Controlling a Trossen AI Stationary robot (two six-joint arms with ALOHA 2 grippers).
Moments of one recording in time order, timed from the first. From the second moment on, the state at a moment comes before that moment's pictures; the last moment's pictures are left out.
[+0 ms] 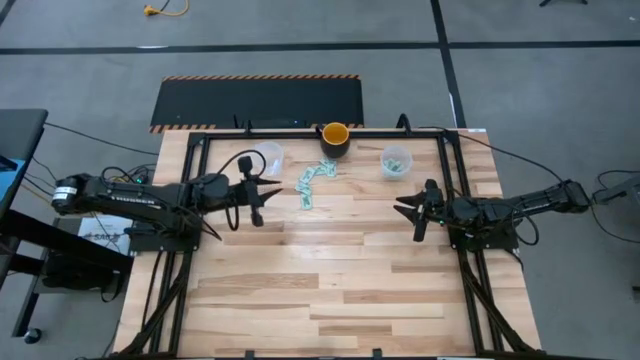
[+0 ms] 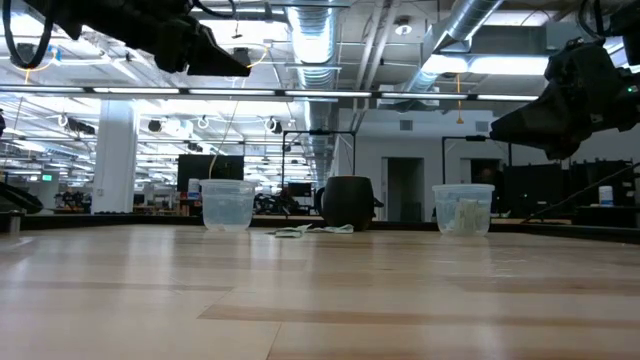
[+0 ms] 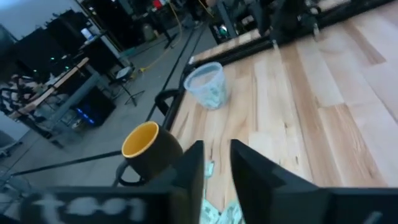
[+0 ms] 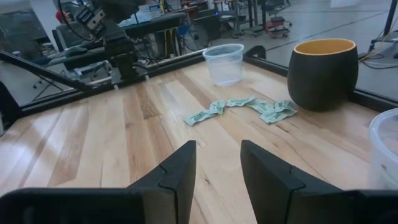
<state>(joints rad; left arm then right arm) 0.04 0.92 0.52 0.18 -0.31 0.43 0.18 0.27 0.01 0.06 0.47 0.25</state>
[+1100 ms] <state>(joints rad) 0.10 1.61 1.09 -0.24 -0.13 0.47 0.18 0.27 0.01 0.06 0.47 0.25</state>
